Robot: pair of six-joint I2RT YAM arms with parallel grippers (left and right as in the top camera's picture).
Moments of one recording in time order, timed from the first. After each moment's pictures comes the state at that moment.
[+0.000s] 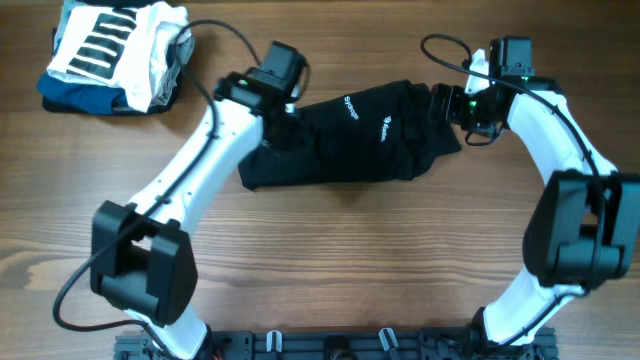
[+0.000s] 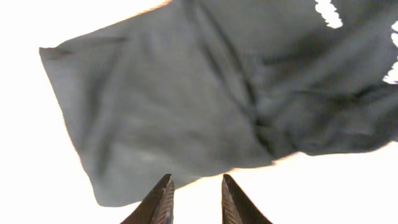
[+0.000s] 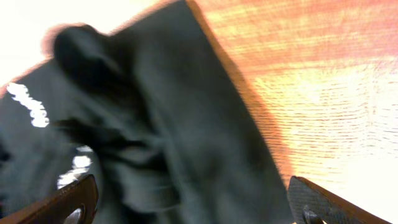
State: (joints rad) left arm -0.40 1.83 1.52 -0.99 0.02 -0.33; right arm -0.06 1.94 1.37 -0.67 -0.31 0.14
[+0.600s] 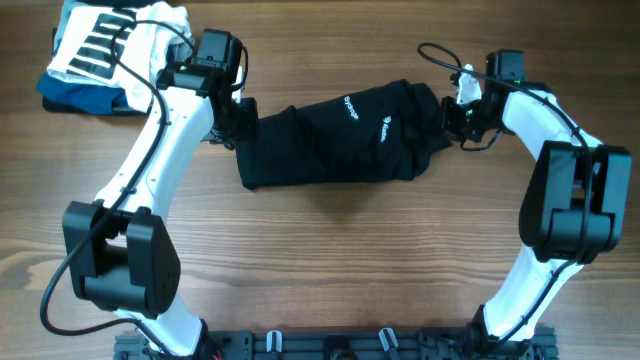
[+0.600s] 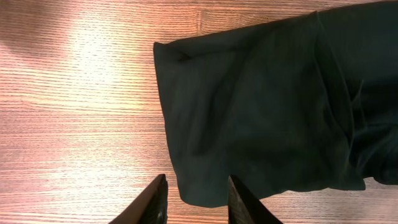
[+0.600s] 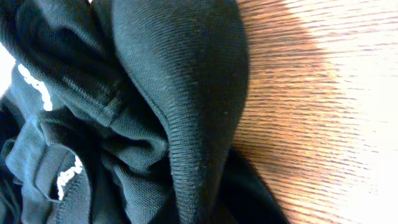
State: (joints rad) left arm -0.21 1.83 1.52 -1.04 0.00 -0.27; right arm -0.10 2.06 1.38 -0.64 -0.51 0.12
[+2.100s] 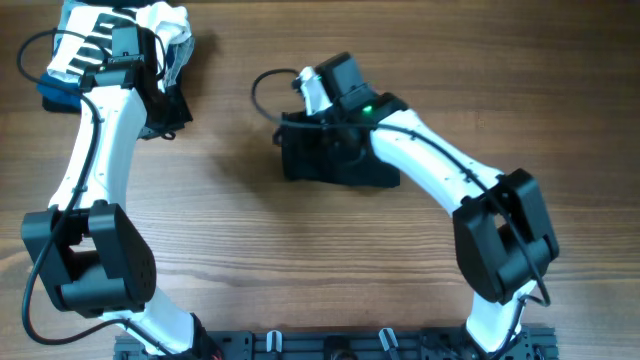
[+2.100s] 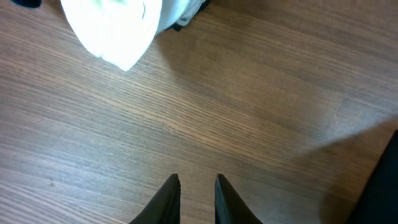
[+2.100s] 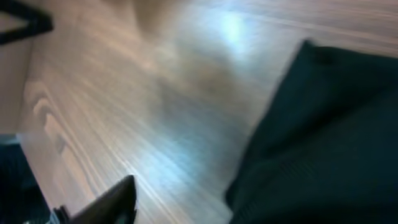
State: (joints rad) left arm 0.08 1.83 1.52 -0.98 -0.08 -0.27; right arm 0.58 1.97 1.47 -0.46 -0.49 0.36
